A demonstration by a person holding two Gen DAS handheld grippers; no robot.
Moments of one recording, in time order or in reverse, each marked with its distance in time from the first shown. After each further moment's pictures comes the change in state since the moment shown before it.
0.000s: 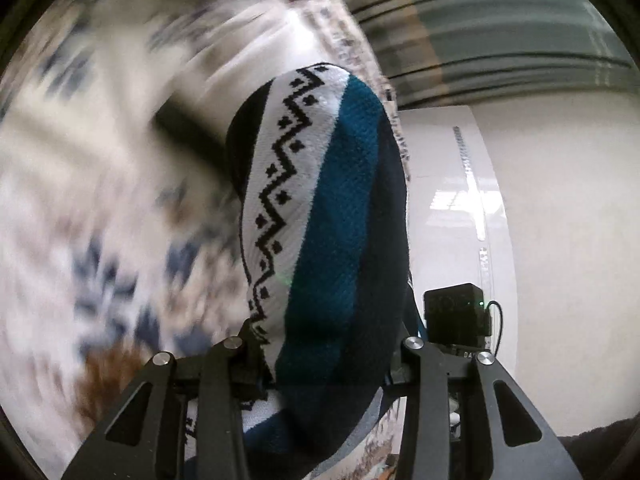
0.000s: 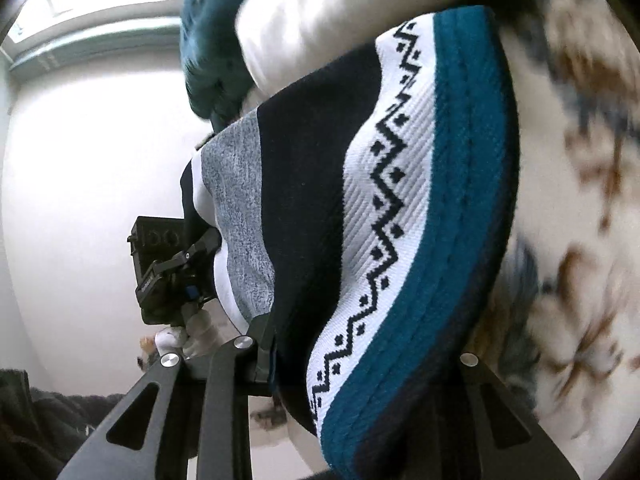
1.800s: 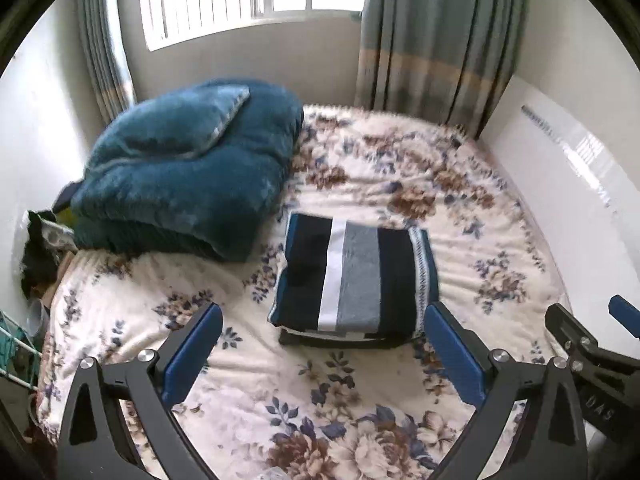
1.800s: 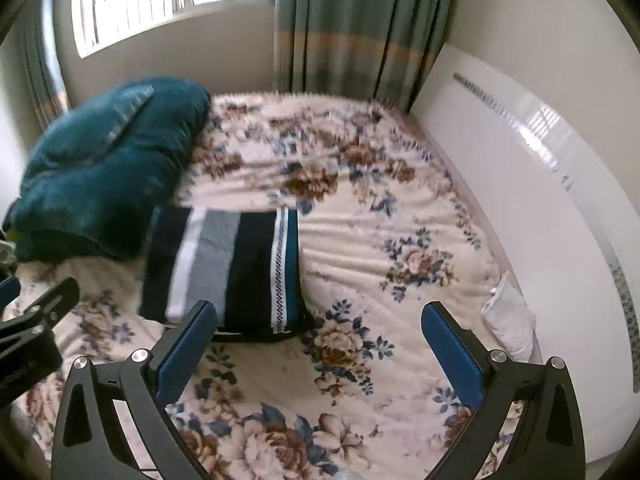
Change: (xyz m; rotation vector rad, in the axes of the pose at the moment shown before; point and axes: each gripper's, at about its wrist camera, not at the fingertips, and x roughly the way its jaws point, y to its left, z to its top) left arm -0.085 -0.280 0.012 0.521 -0.339 0.809; right arm -0.137 0.349 -0.053 -0.215 -0.745 -1.148
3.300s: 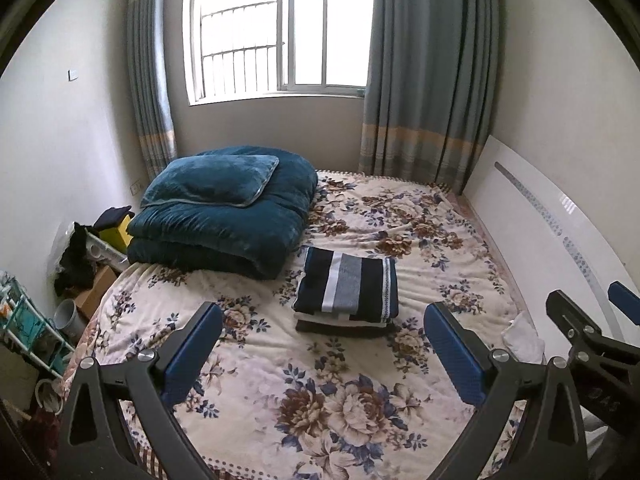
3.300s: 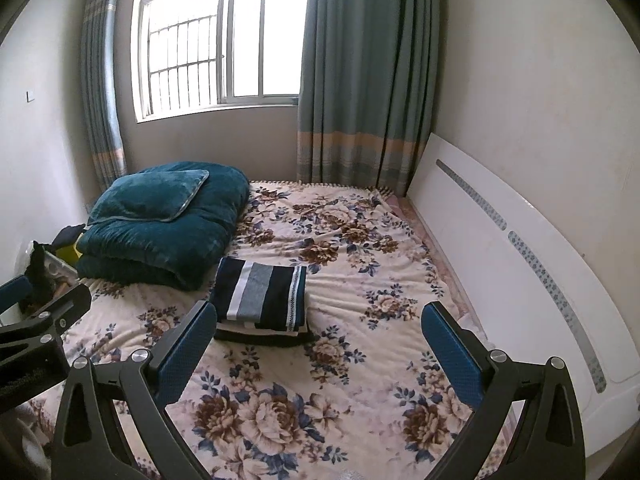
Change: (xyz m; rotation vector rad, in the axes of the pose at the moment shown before) left arm -0.259 -0.013 -0.081 -0.047 -0.204 0.035; right arm -0.330 -0.075 -0.080 -0.032 -0.268 0.093
